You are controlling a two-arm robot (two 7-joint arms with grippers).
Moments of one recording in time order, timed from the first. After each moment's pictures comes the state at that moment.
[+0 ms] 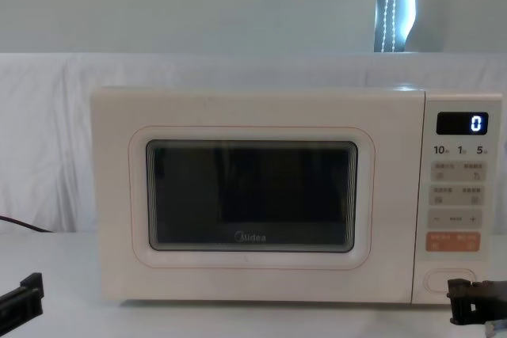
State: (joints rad) left arm 0.27 0.24 0.04 -1.85 -0.25 -0.02 -0.02; right arm 0.21 0.06 -0.13 -1.40 -0.01 0.23 0.11
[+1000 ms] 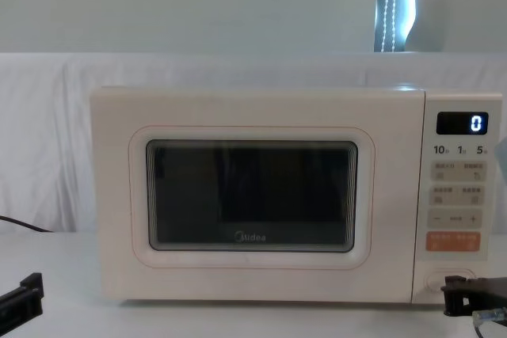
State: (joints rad) left arm 0.27 0.24 0.04 -1.85 -0.25 -0.02 -0.02; right arm 0.31 0.03 -0.11 -1.26 0.00 0.20 0.09
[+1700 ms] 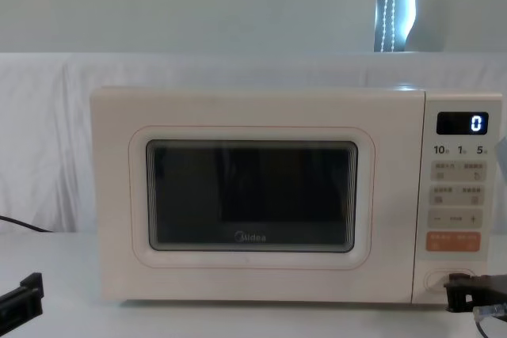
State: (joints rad) left arm 0.27 0.24 0.04 -1.85 -0.25 -0.02 -0.02; right arm 0.34 0.02 -0.10 -1.22 -0.02 0.19 0.07
